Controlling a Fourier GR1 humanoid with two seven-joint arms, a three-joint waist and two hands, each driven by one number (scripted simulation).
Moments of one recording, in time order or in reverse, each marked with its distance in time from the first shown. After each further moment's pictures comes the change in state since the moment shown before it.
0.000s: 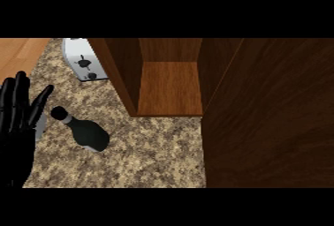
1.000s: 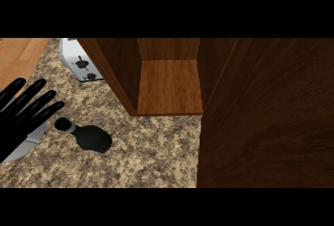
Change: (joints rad) left arm -0.079 0.375 0.098 0.228 1.245 -0.534 0.387; right arm 0.206 -0.056 0.177 -0.259 -0.295 0.205 0.206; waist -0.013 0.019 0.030
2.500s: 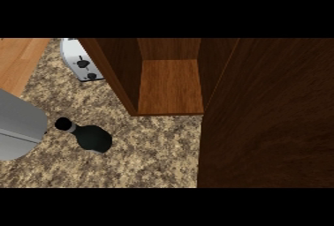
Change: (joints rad) left arm -0.162 0.372 0.305 0.357 0.584 -0.024 0.349; right arm 0.034 -0.021 0.051 -0.076 0.002 -0.067 0.126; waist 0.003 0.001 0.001
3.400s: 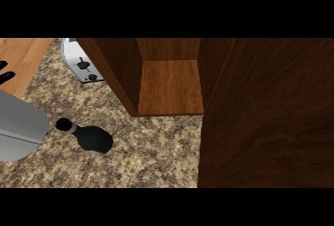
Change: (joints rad) left arm -0.055 -0.167 -0.099 0.117 -0.472 -0.186 -0.136; right arm -0.028 0.019 -0.042 0.017 -0.003 0.010 -0.003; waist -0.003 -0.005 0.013
